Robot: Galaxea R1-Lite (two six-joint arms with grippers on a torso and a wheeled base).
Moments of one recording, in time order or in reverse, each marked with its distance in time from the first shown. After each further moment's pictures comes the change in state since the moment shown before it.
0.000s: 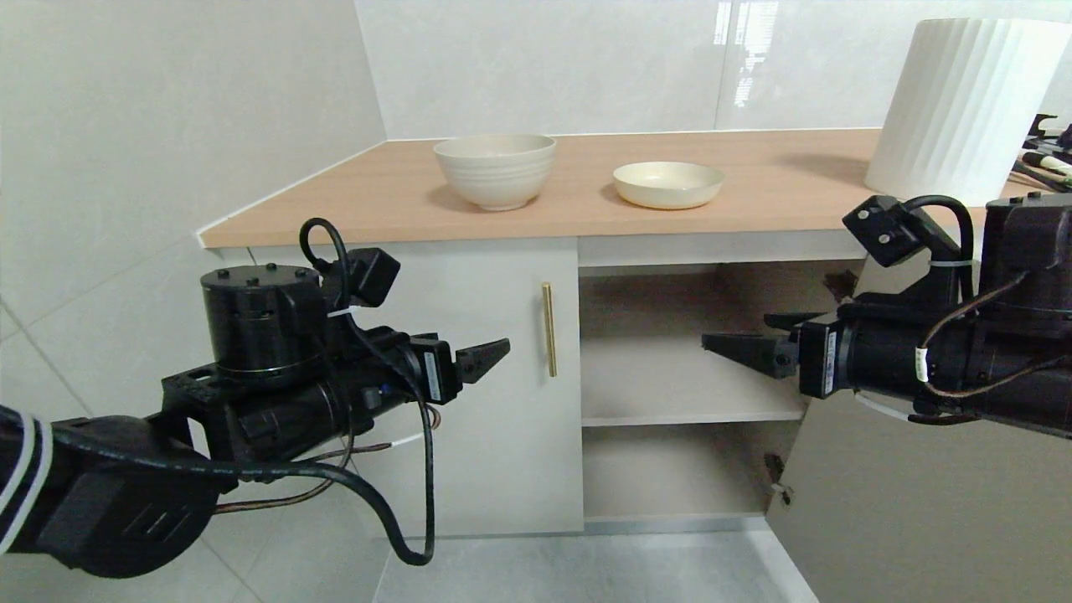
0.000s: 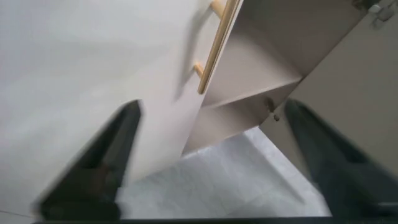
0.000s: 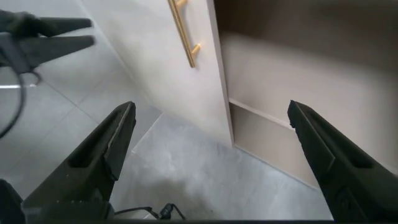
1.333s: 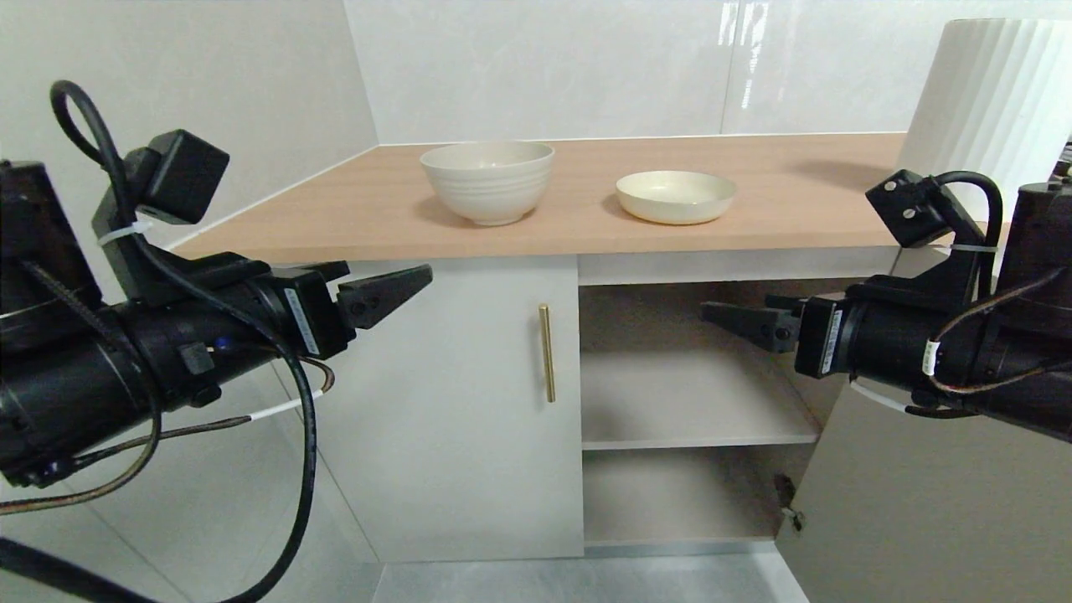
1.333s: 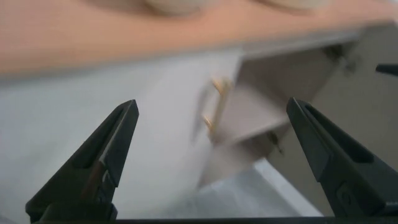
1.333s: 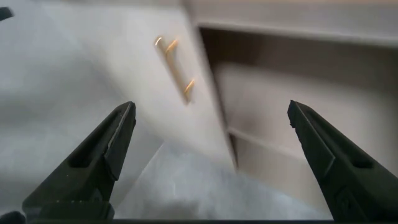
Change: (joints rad) left arm 0.034 -0.326 -0.057 0.222 -0.003 0.050; right arm 0.049 -0.017 0.017 -0.105 -0.074 0.088
